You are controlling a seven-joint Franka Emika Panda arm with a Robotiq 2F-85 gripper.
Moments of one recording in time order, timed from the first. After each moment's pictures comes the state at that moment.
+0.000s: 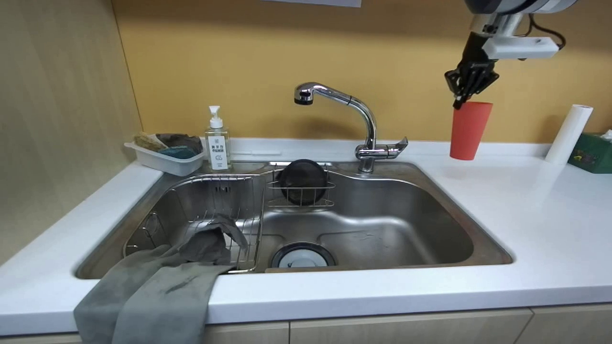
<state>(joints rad) -0.10 0.36 -0.04 -1.48 -0.02 2.14 -0.14</state>
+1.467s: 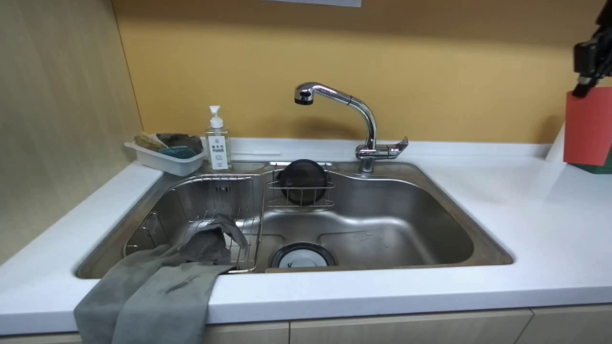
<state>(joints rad) -0.31 0.17 -0.13 -1.51 0.10 1.75 -0.52</state>
